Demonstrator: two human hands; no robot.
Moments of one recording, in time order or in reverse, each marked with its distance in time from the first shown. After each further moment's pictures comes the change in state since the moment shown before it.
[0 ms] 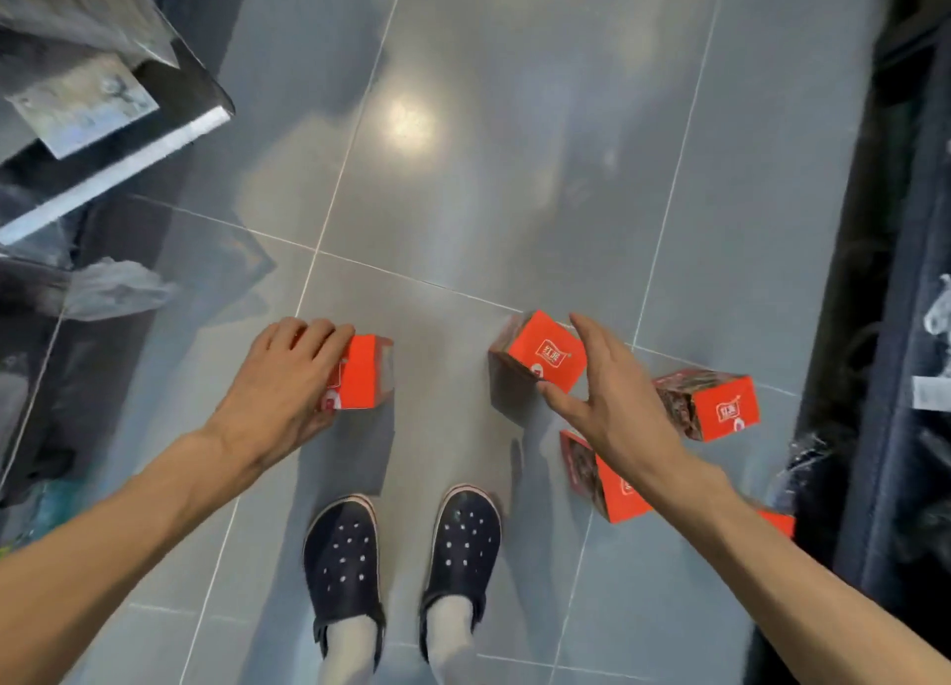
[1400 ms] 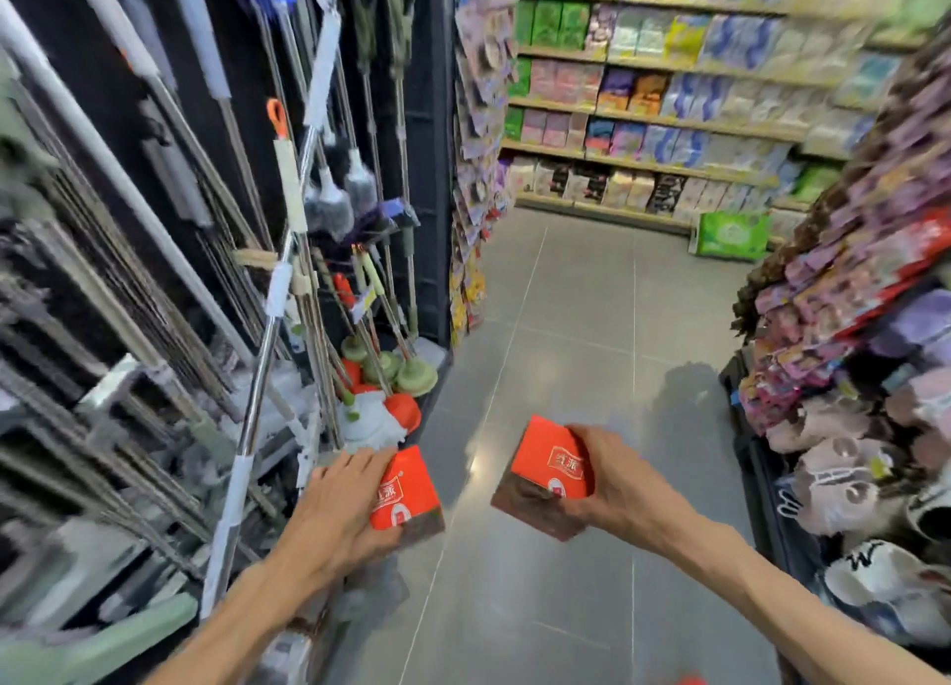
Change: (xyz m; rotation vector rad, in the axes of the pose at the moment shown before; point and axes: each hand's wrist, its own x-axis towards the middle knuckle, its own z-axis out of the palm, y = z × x) left_hand -0.269 0.079 -0.616 -0.057 0.417 -0.179; right_hand -0.241 -0.341 -0.523 0.079 0.210 -0.350
